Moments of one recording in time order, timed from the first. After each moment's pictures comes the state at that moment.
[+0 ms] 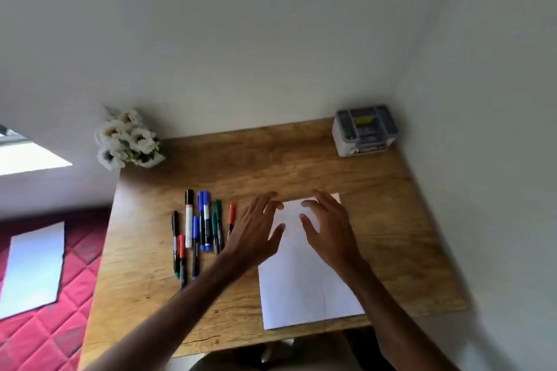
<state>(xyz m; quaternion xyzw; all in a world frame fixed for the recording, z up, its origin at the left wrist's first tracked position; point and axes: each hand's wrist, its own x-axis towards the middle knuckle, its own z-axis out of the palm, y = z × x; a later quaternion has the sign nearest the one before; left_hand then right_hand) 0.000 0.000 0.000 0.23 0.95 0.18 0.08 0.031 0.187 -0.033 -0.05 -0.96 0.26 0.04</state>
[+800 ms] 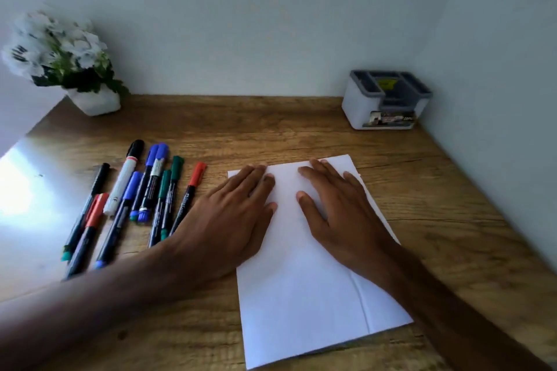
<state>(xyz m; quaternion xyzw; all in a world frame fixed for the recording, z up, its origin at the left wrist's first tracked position) 0.012 -0.017 -0.104 0.32 0.94 0.02 -0.12 0.033 0.195 -0.107 0.08 -0.97 0.20 0.07</state>
